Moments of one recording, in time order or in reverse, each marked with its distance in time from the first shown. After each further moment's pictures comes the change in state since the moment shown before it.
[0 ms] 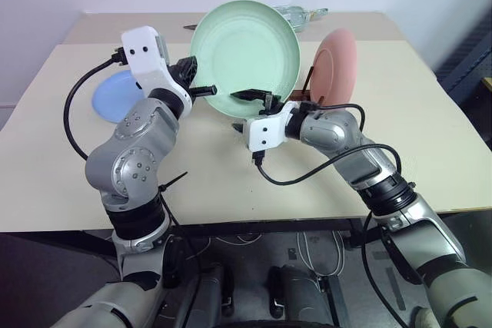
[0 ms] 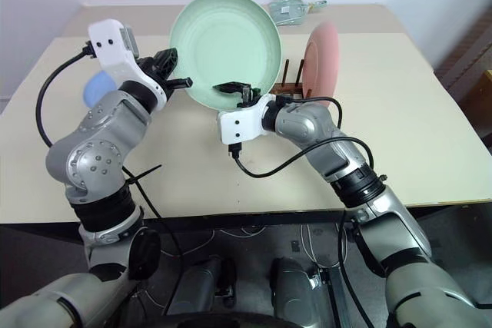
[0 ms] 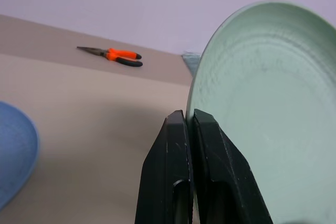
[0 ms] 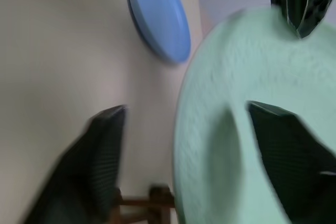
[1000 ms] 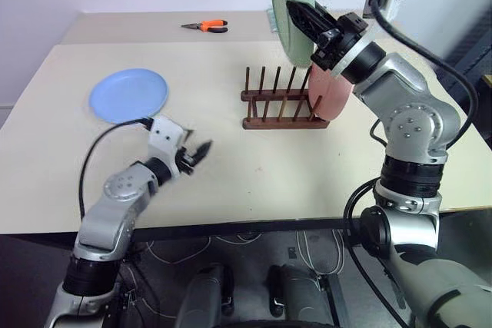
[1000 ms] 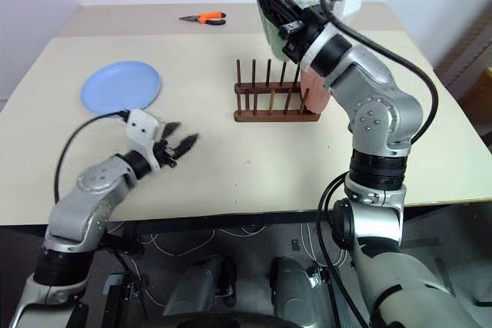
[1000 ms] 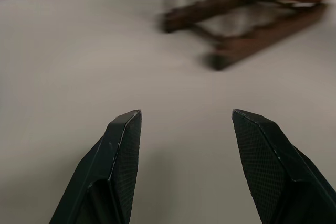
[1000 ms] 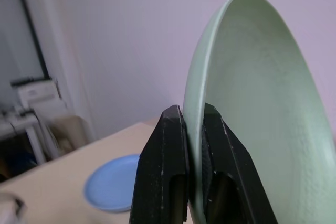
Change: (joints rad) left arm 0.513 0.401 -0.319 0.060 0.119 -0.479 -0.578; right arm -0.117 0.202 -0.726 -0.189 1.169 1.044 -0.232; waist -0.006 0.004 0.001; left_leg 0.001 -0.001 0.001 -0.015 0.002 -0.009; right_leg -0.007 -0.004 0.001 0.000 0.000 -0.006
